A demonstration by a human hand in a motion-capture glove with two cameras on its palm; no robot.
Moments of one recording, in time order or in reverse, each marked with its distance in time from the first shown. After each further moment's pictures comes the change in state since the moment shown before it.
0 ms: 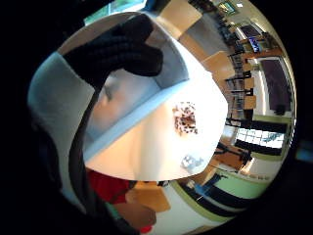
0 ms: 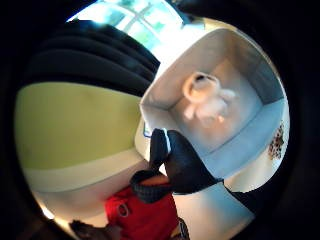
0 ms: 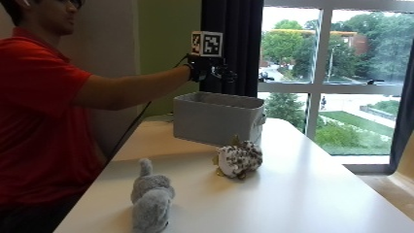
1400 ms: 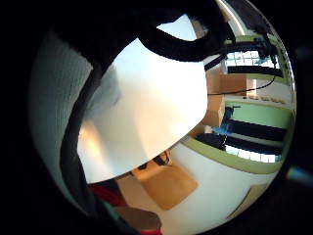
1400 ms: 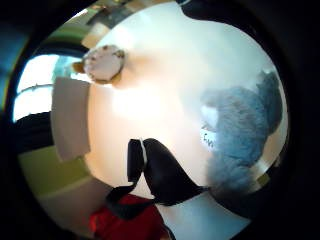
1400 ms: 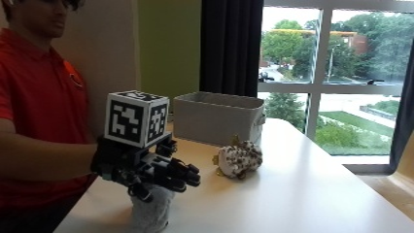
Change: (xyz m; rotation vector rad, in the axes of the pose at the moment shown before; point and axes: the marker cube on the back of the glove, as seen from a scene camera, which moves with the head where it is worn) arm 0.368 0.327 0.133 -0.099 0.091 0.755
